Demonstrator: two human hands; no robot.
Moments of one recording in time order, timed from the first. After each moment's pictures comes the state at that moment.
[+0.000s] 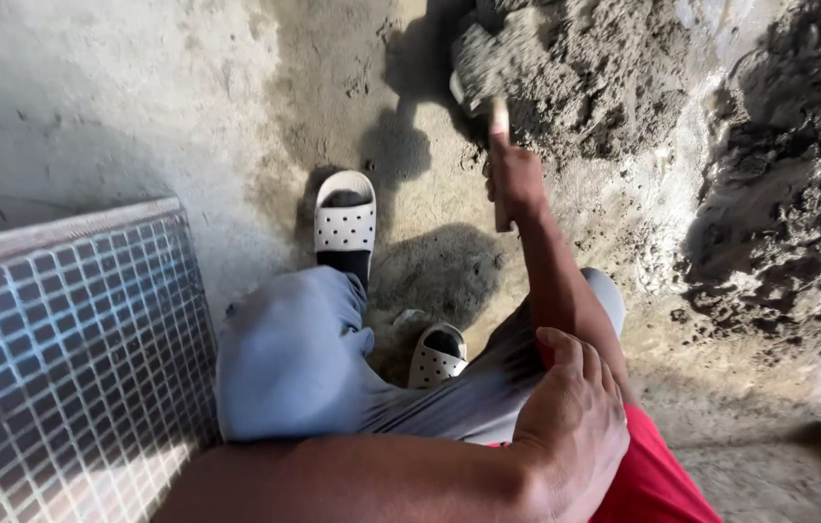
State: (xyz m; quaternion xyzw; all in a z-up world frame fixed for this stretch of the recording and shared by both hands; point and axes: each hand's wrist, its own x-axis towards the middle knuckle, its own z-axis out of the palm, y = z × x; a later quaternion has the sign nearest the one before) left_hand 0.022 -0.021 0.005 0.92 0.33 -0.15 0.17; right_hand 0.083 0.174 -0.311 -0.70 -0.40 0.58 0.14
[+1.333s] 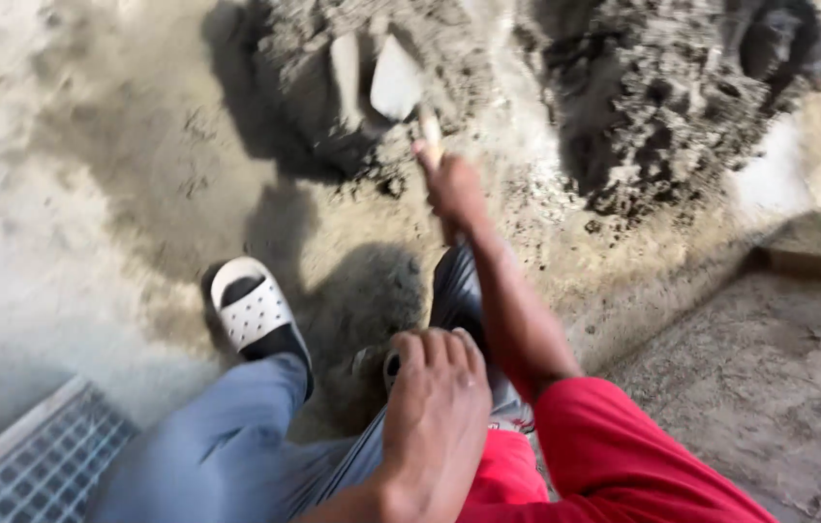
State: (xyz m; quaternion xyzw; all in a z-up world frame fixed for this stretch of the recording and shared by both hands) left_hand -0.002 -0.023 -0.021 0.92 0.38 -0.14 0.05; right_hand 0.162 0.155 -0.220 -0.81 -0.47 0.34 0.08
